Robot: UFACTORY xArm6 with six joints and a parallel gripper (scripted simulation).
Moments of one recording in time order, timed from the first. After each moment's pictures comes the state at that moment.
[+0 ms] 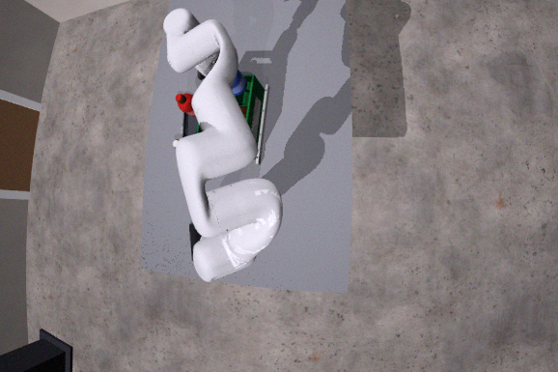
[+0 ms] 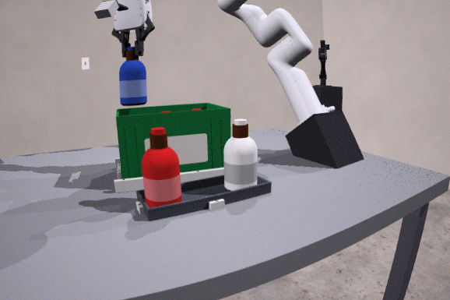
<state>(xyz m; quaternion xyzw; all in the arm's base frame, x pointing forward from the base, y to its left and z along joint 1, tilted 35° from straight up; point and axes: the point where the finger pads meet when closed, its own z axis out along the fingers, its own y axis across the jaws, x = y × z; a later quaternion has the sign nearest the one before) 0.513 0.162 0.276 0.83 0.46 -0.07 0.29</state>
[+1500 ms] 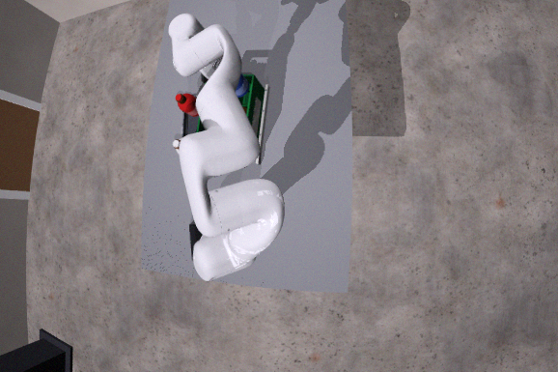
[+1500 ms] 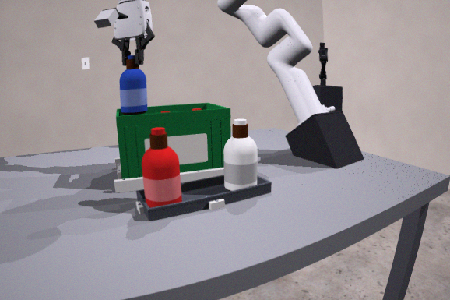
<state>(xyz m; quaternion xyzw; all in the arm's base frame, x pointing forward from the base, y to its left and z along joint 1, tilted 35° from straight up) 0.516 0.149 0.257 0.83 0.46 -0.07 0.29</state>
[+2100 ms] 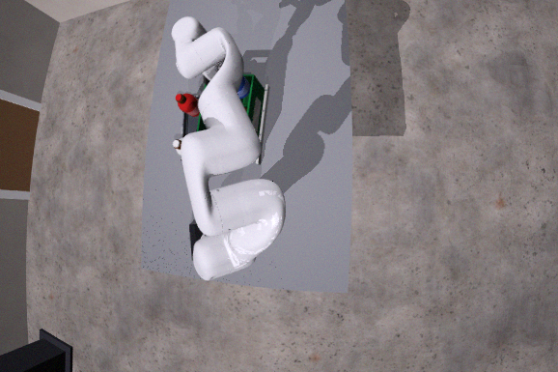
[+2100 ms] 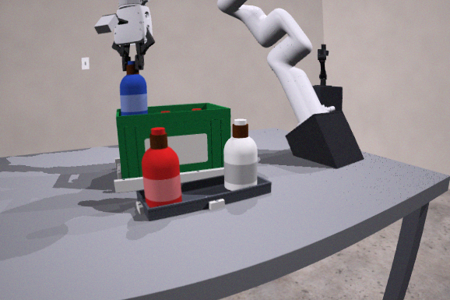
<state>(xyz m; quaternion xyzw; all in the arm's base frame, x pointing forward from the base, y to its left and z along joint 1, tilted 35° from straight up) 0.518 0.141 0.246 0.83 0.46 -0.07 0.29</state>
